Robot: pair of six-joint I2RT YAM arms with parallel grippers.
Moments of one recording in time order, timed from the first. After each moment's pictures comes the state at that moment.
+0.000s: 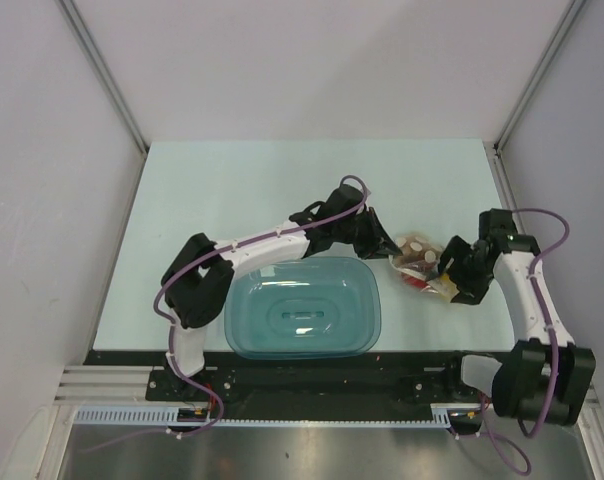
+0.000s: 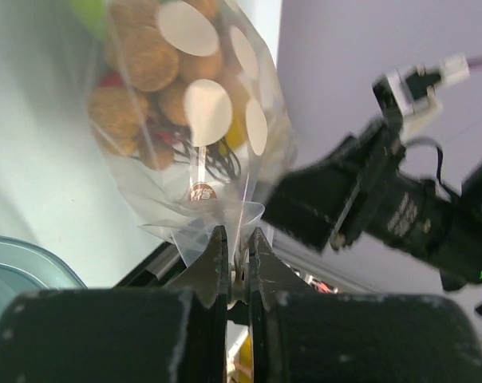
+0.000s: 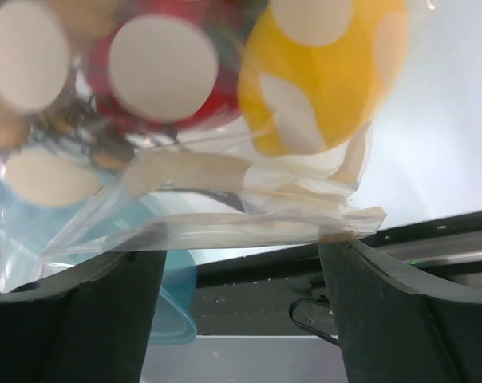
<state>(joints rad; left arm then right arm) -0.88 1.94 1.48 -0.12 0.41 -1.24 -0.14 1.14 0.89 -1.02 -0.21 0.53</state>
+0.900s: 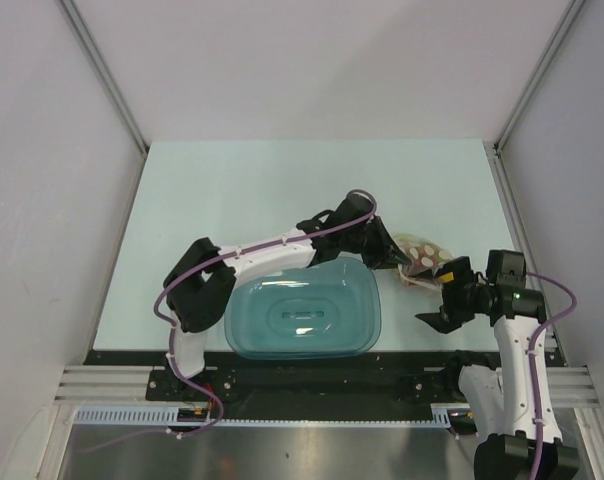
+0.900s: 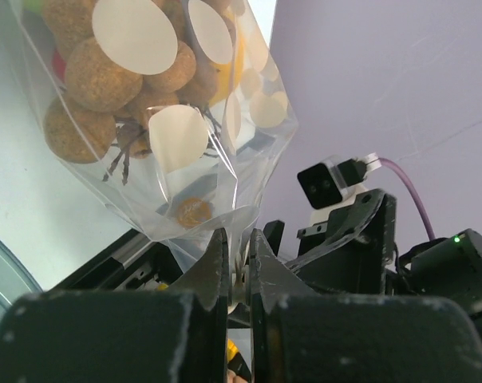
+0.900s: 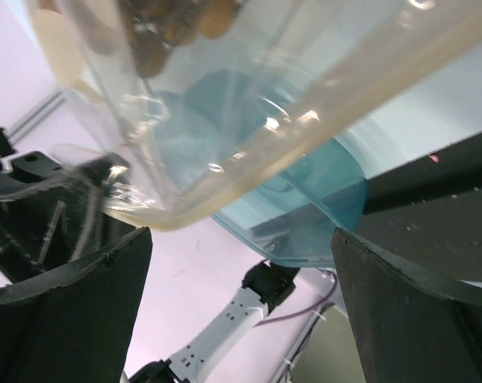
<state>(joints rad) -0.94 1.94 1.48 -0.11 0.37 -1.37 -0.19 0.74 0.68 -1.05 -0.59 1.14</state>
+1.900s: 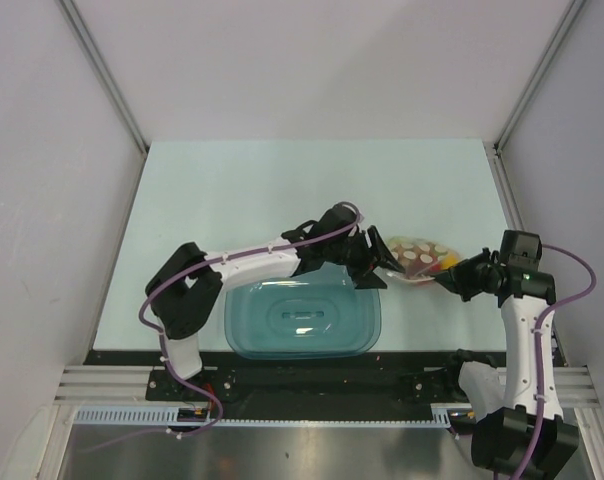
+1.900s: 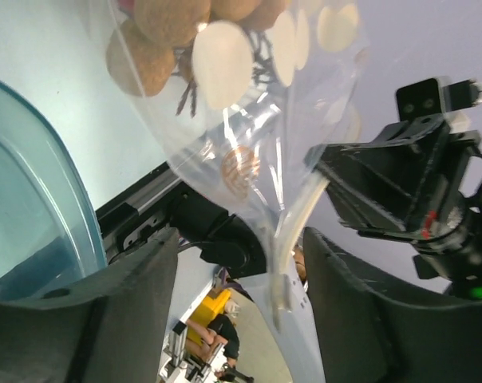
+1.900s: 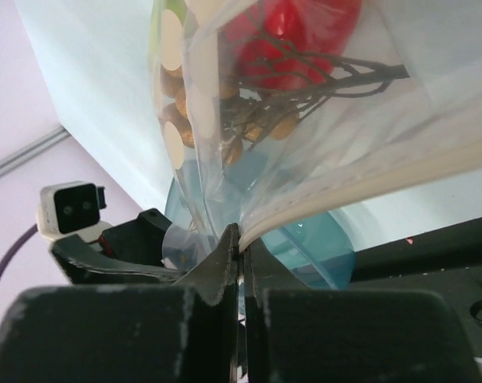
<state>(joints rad) -0.93 1.83 1.27 -0.05 0.47 -1.42 -0.27 0.85 0.80 -0.95 -0.46 0.99</state>
